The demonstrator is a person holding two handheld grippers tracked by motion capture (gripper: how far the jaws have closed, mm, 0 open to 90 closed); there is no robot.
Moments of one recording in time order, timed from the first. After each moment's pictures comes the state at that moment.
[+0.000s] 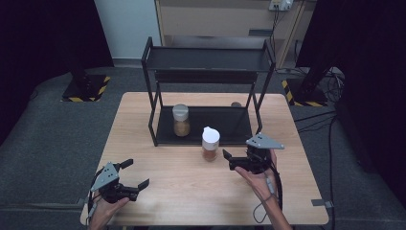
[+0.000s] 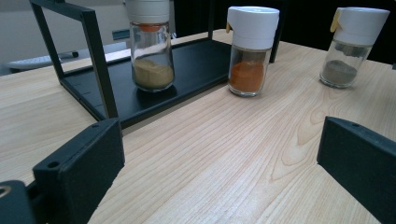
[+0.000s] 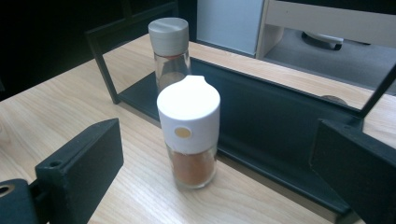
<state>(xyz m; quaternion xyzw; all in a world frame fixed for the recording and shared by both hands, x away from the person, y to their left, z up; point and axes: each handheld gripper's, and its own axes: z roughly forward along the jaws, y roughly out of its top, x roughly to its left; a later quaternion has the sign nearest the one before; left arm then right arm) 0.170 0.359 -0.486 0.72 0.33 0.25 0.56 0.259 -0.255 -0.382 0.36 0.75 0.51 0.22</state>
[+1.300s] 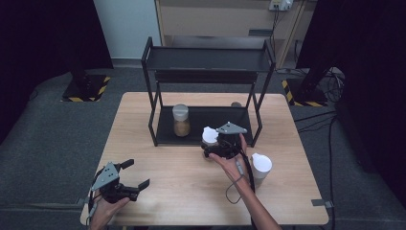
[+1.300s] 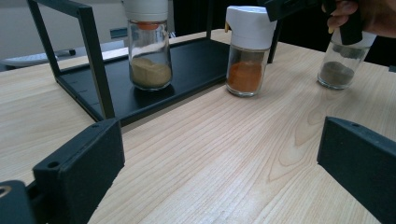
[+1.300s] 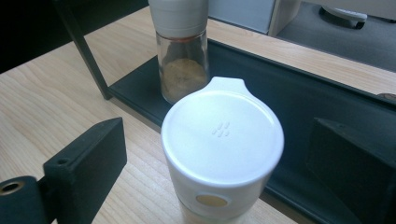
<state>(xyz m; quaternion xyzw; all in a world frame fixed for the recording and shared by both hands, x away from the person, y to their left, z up) 0.172 0.359 -0.487 0.72 0.33 0.24 0.56 0.319 -0.183 -0.401 0.36 0.78 0.47 0.20</state>
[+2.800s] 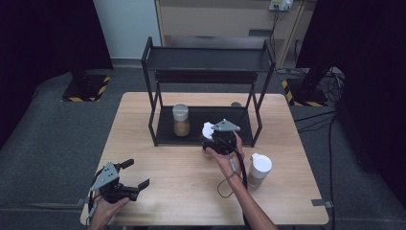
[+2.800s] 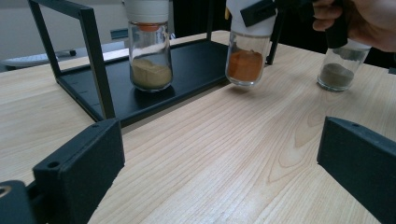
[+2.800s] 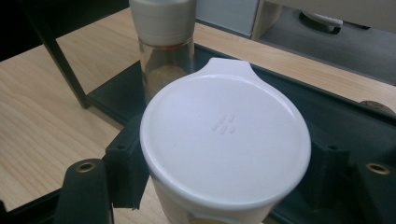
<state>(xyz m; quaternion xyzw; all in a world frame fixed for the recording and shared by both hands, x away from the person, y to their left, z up) 0.171 0.359 -0.487 0.72 0.33 0.24 0.56 0.323 -0.161 -0.401 0.37 0.77 0.46 0.24</state>
